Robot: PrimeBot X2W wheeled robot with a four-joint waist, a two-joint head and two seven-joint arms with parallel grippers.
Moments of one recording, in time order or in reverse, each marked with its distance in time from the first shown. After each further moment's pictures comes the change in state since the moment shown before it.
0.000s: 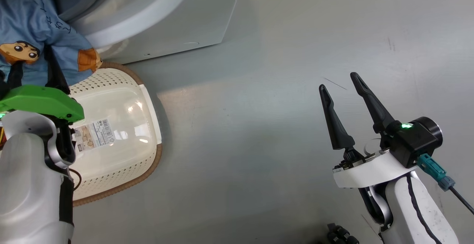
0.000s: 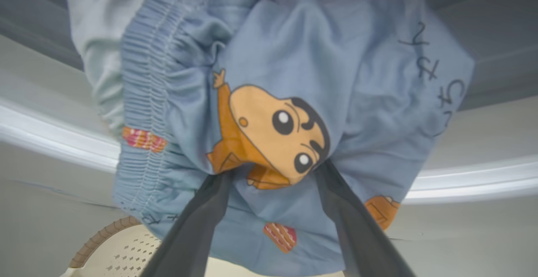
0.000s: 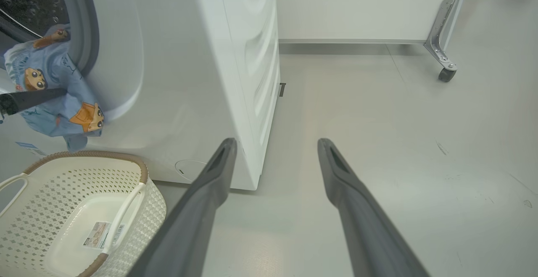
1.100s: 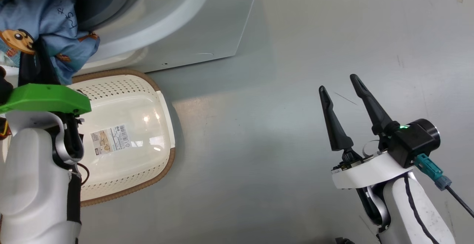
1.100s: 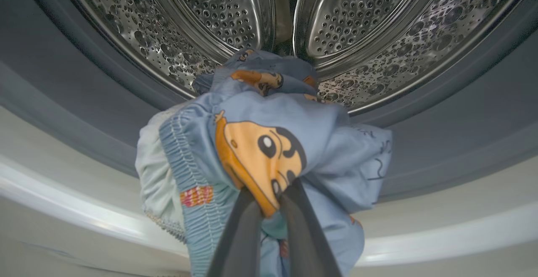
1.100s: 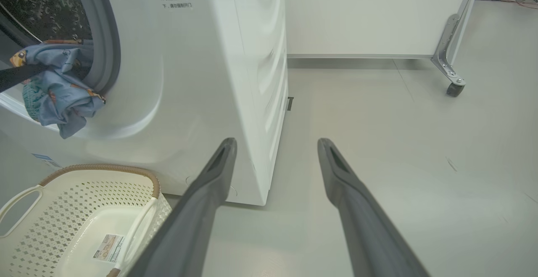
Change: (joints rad) left arm 0.007 -0.033 -0.015 -0.054 0.012 -0.029 -0.133; right arm -0.002 0.005 -0.022 0.017 0.000 0.001 0.000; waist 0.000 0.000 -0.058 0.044
